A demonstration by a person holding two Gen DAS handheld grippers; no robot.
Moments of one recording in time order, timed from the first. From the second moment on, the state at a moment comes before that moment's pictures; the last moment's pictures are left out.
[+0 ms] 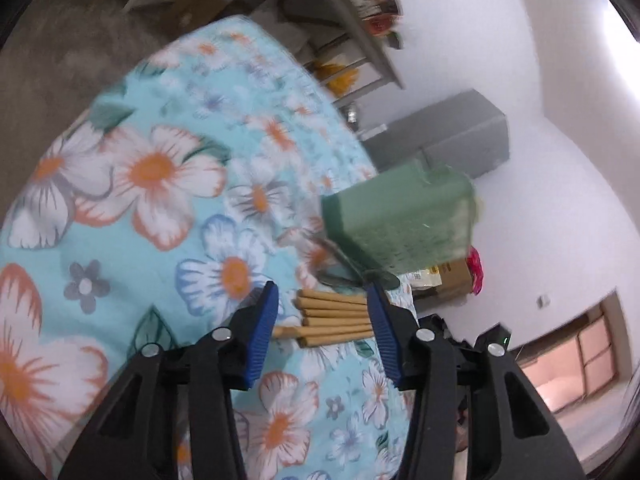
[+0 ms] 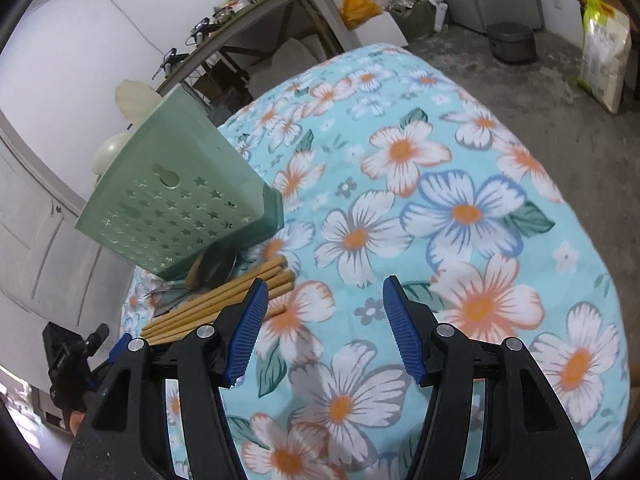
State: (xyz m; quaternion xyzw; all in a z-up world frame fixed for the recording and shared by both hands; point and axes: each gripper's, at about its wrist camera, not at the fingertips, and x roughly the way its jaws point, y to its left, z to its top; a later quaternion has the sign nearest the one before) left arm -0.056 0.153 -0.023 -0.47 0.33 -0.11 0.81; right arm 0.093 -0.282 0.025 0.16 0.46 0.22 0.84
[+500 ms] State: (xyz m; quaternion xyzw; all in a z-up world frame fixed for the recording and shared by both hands) left arm -0.094 0.152 -0.018 -0.45 0.36 -0.05 0.81; right arm 0.093 -0.275 0.010 0.14 0.46 0.21 0.86
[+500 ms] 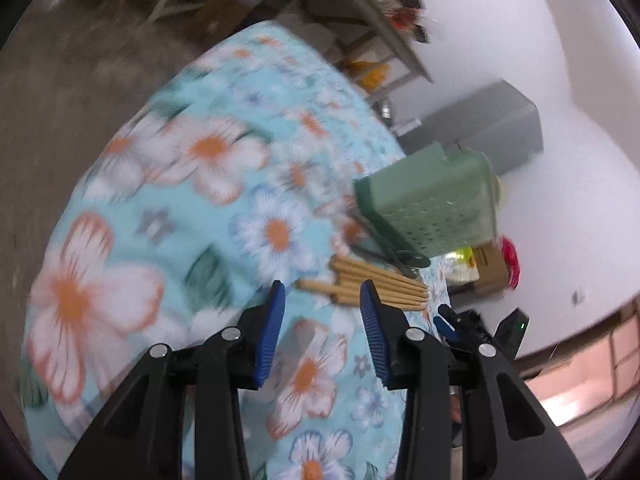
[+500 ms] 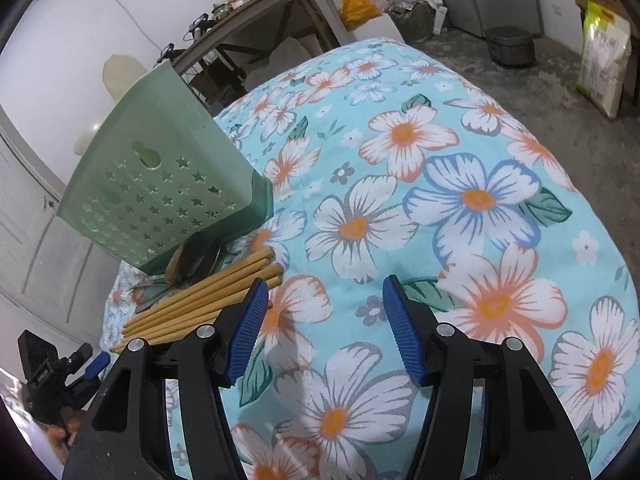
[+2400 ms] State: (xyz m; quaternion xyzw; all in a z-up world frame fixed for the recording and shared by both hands) left arm -0.163 0.165 0.029 -0.47 0.31 -0.01 0.82; right arm 0.087 -0.278 0.009 0.14 0.44 0.21 0.86
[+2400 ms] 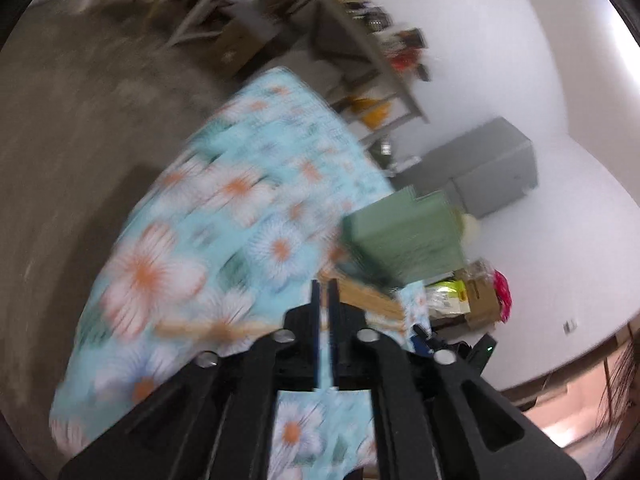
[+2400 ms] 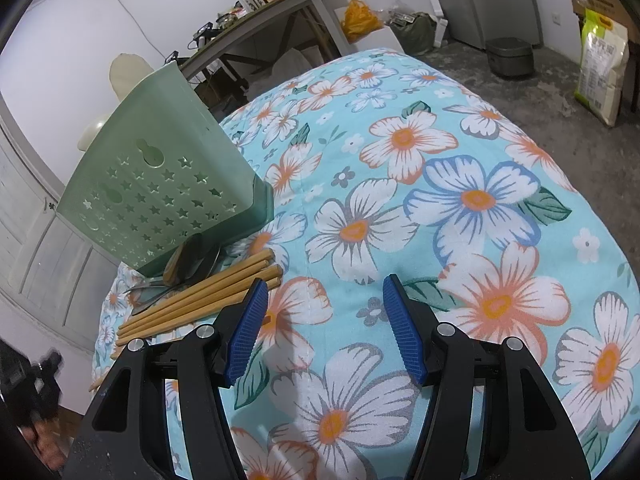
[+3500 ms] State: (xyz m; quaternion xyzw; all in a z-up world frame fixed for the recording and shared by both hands) left arm -0.194 0.179 0.120 -0.38 0.10 0.11 0.91; right arm 0.089 -0.278 0.008 0.15 0.44 0.21 0.86
